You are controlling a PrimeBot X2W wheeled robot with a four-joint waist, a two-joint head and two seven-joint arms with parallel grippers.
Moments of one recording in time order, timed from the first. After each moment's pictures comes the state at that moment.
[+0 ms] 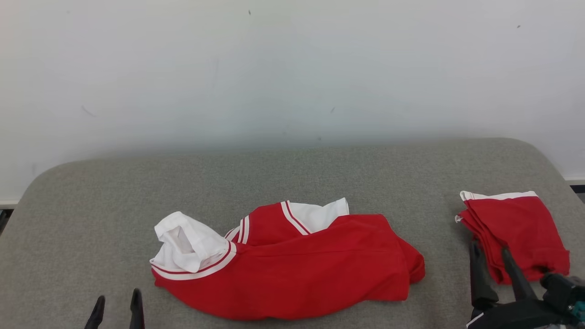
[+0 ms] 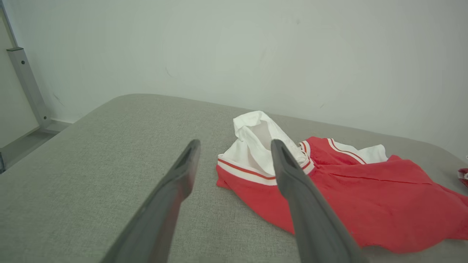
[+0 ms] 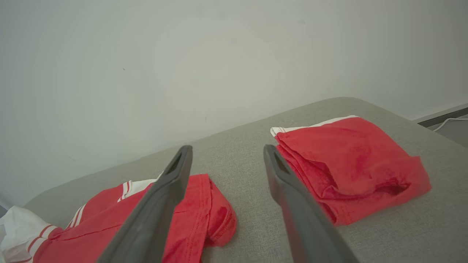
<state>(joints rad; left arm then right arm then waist) 0.14 0.13 -0.09 0.08 -0.26 0.04 -0.12 0.08 -0.14 0.00 0.08 0.53 -0.08 -0.11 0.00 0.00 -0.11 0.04</state>
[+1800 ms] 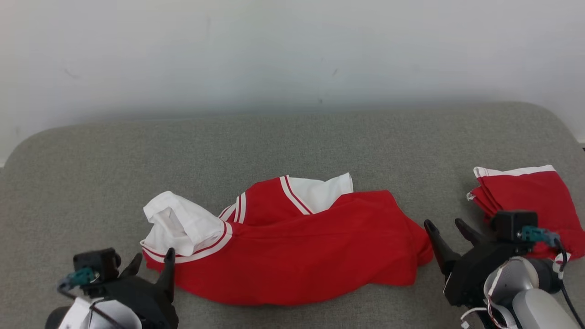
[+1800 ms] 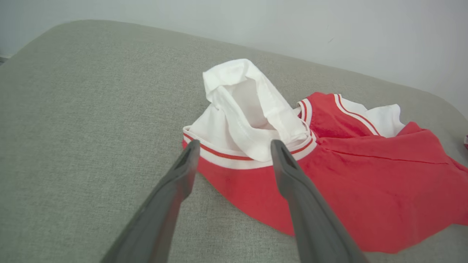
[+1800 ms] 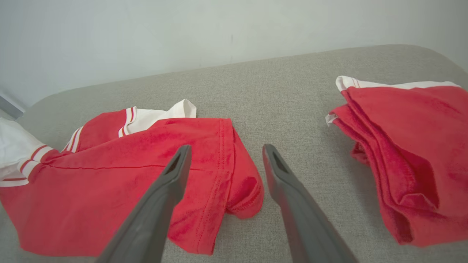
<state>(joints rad) -0.10 0.12 -0.13 0.17 -0.31 0.05 0.26 -0.12 -0.22 0.16 0.14 0.52 -0.06 0.23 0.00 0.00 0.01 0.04</state>
